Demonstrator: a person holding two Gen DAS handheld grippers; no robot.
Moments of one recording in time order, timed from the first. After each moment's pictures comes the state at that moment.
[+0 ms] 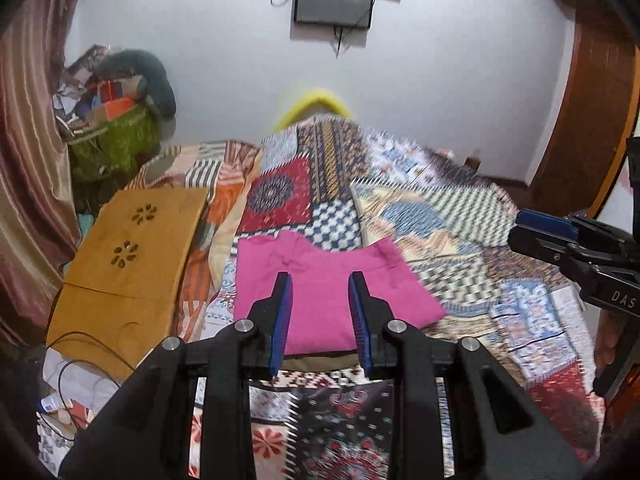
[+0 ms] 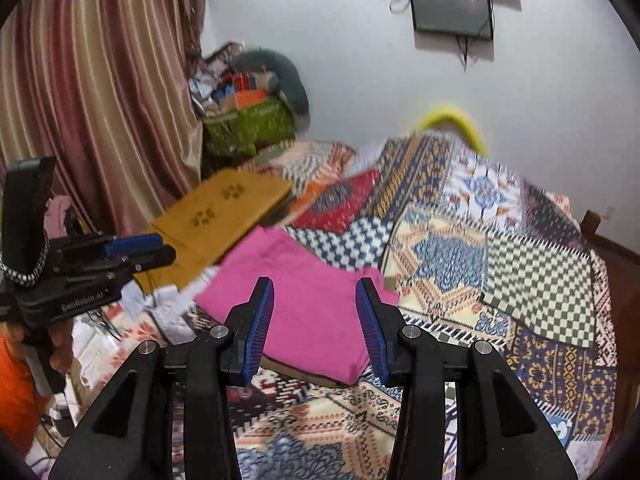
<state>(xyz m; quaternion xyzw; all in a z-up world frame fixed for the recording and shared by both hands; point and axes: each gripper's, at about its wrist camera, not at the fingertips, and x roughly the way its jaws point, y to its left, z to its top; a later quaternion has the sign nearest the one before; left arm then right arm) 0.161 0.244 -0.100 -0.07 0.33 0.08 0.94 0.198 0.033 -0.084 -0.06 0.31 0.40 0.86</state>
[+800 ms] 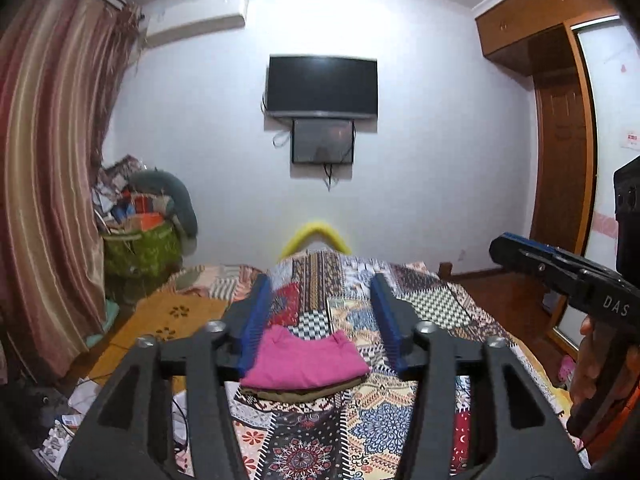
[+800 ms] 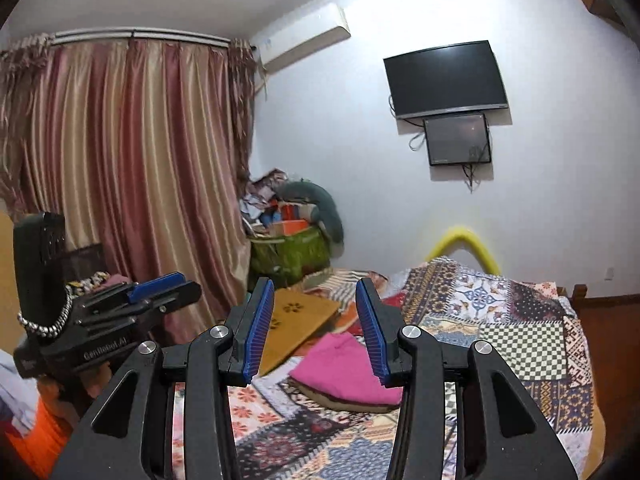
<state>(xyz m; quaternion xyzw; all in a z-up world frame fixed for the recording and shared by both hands) -0.036 0.119 0.030 -0.01 0.10 0.12 0.99 0.037 -0.052 0.022 0.03 0.11 0.44 0.89</state>
